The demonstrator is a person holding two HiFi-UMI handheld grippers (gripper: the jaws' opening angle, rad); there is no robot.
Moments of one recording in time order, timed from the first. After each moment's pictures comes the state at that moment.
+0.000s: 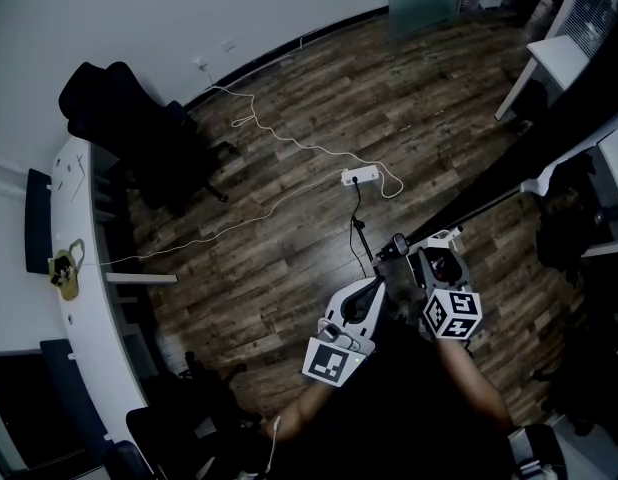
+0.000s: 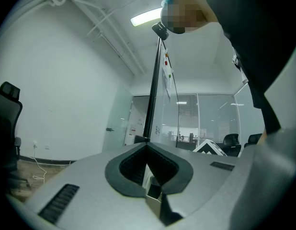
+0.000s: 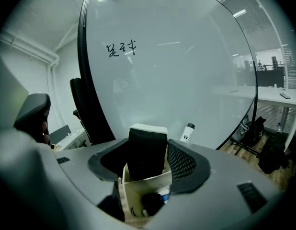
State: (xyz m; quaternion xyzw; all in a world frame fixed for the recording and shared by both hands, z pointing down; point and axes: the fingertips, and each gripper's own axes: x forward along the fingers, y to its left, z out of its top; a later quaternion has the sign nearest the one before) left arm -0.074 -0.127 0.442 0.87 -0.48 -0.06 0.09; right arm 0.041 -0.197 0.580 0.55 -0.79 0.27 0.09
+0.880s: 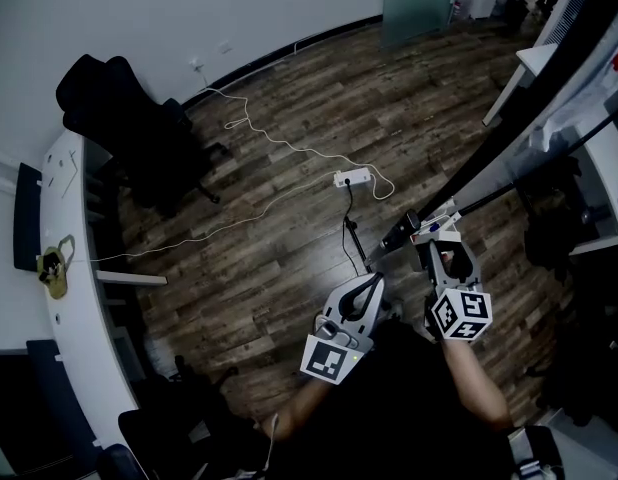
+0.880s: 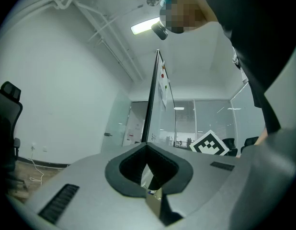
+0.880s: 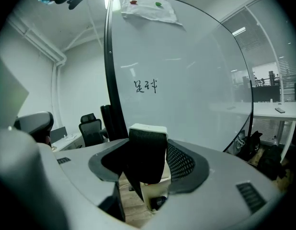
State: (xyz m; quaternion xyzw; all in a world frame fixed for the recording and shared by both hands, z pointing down) left arm -0.102 -0.092 0.429 0.87 -0.47 -0.09 0.08; right arm 0.040 -0.173 0.521 0.58 -0.79 0.20 0.06
